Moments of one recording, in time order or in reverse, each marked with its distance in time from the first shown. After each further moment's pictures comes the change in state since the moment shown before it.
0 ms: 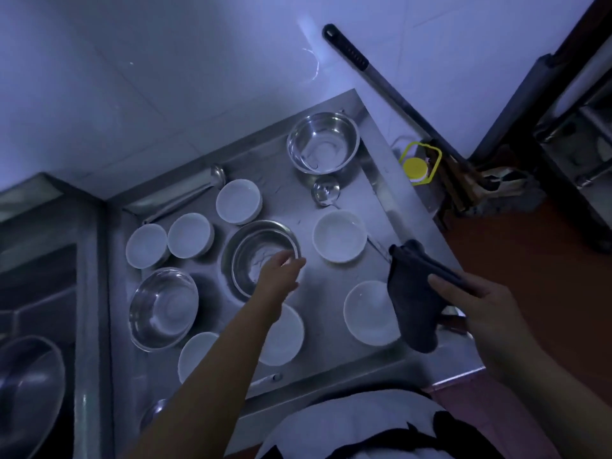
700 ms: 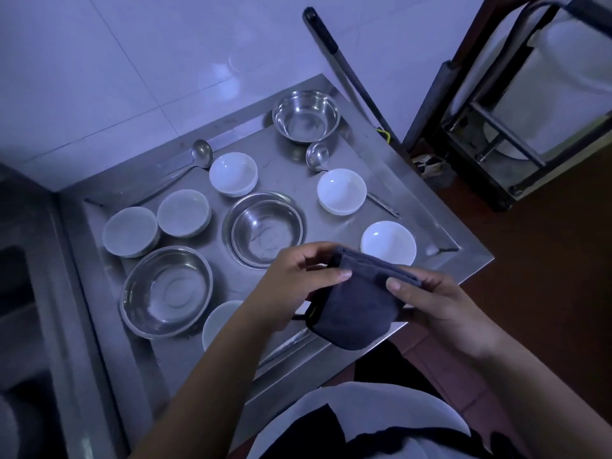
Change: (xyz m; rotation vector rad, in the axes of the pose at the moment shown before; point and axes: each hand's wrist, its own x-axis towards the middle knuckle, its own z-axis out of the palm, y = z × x) left_hand -0.107 -0.041 -0.126 0.005 -0.752 0.385; right_hand -0.138 0.087 0.142 -0.064 -0.167 -0.102
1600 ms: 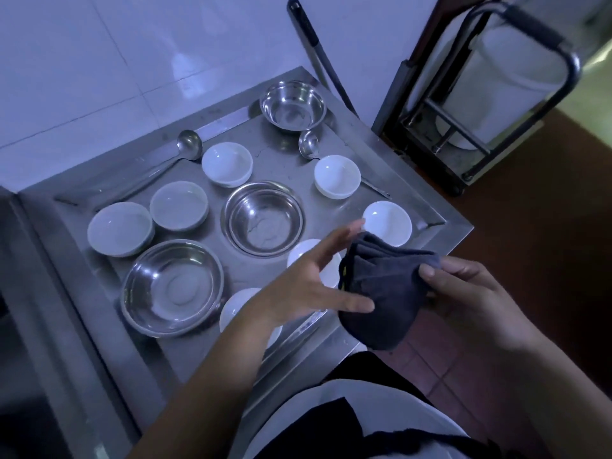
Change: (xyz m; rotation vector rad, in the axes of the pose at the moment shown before) left_hand -0.031 -0.020 -0.053 0.102 -0.447 0.147; right_hand -0.050 0.007 0.074 -0.007 0.223 -0.103
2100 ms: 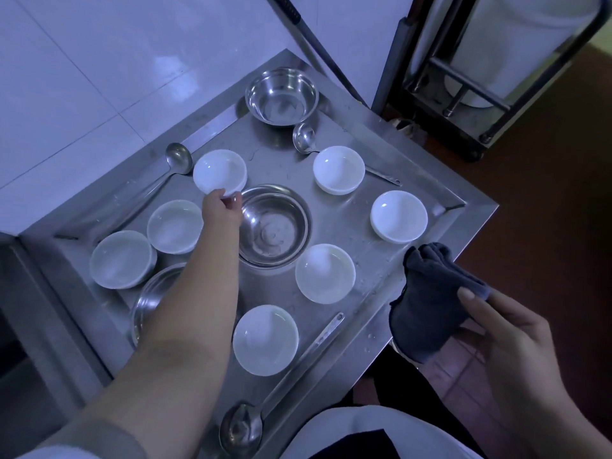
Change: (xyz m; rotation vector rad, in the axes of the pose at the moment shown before) left_hand 0.114 -0.091 -0.220 0.232 1.086 -0.343; right_hand -0.010 0.035 0.012 0.312 0.610 -0.017
